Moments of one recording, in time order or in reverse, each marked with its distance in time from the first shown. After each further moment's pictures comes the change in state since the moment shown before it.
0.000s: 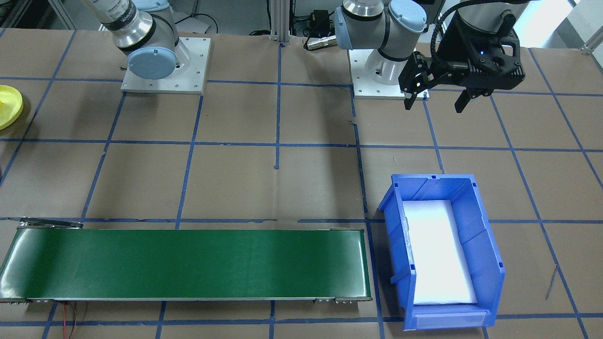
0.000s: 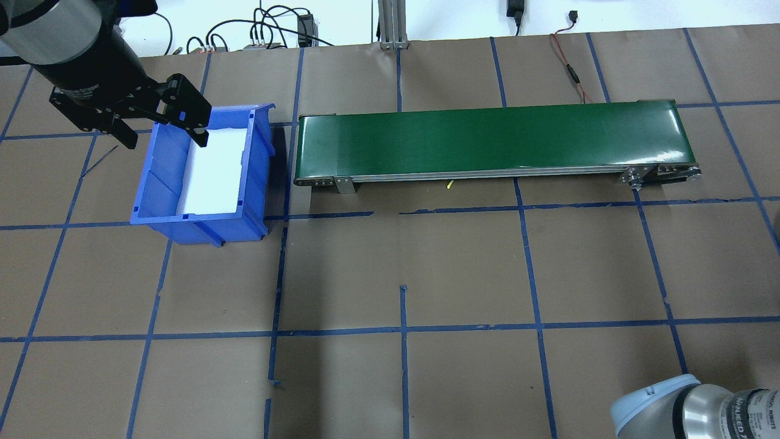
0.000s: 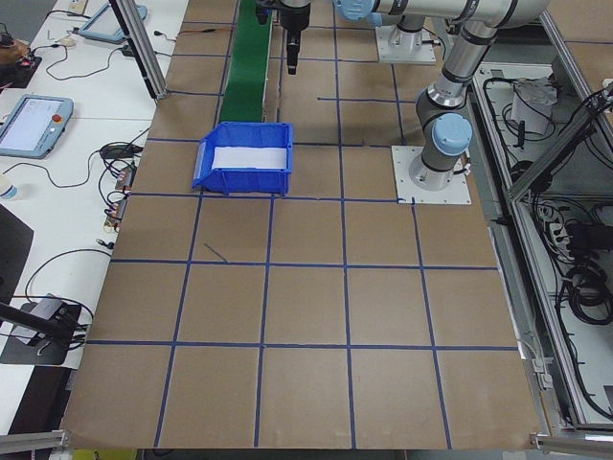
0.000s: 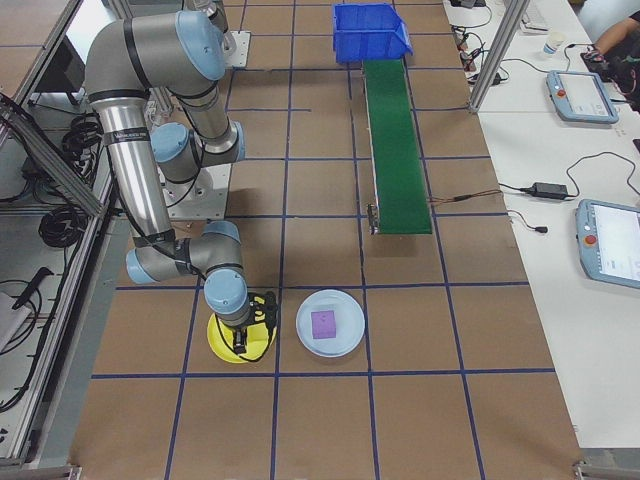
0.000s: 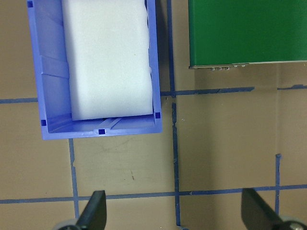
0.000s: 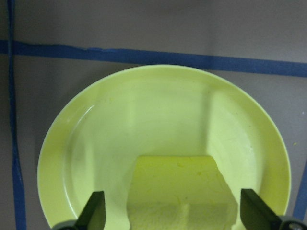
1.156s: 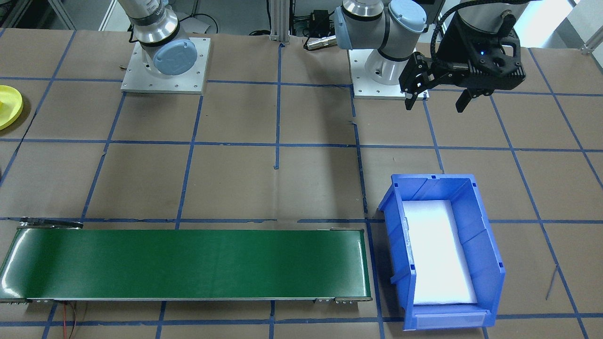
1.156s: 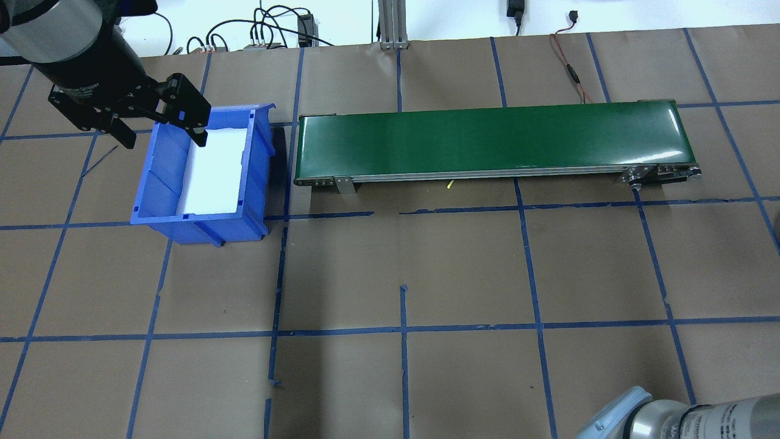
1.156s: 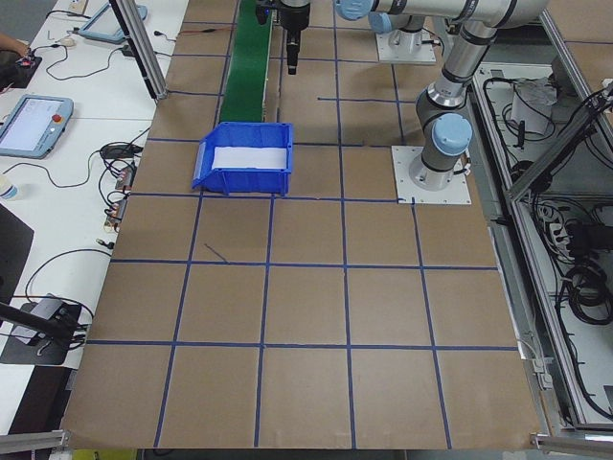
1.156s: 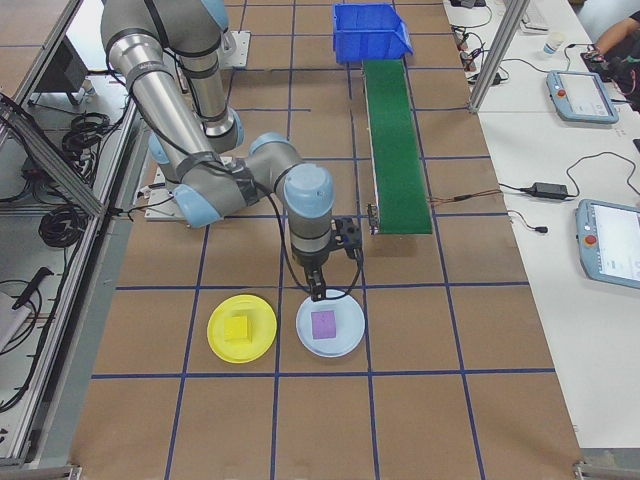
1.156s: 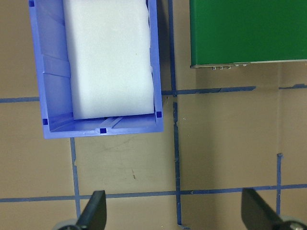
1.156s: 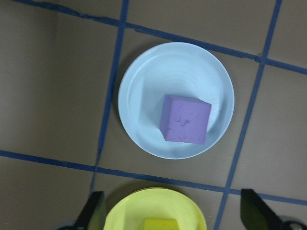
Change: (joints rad) left arm -0.004 -0.010 0.015 -0.018 0.014 -0.013; right arm 0.382 -0.183 -0.339 0.427 0.000 0.269
